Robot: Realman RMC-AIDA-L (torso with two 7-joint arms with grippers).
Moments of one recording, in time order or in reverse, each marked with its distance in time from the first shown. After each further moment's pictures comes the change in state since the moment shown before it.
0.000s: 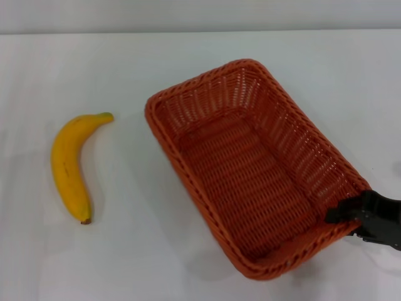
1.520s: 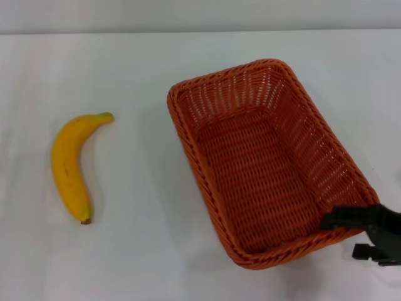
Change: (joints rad) left arm -0.001 -0.003 0.001 0.019 0.006 0.000 0.040; right arm -0.050 0.003 -0.001 -0.102 -0.011 0.081 0.055
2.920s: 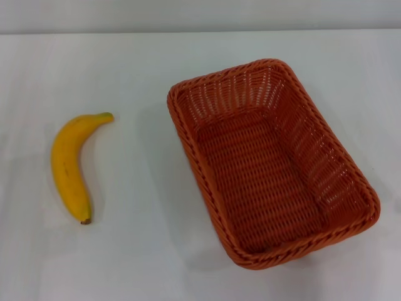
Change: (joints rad) left arm 0.015 -0.001 0.000 -0.007 0.011 -0.001 0.009; right arm 0.184 -0.013 0.496 -0.080 -0.105 0.443 -0.028
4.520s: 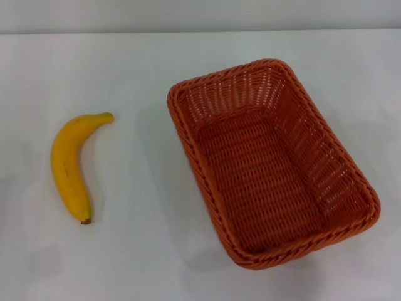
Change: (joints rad) left arm 0.077 0.000 0.000 0.027 0.003 0.015 0.000; right arm -0.053 0.004 0.084 0.218 0.215 -0.746 -0.933
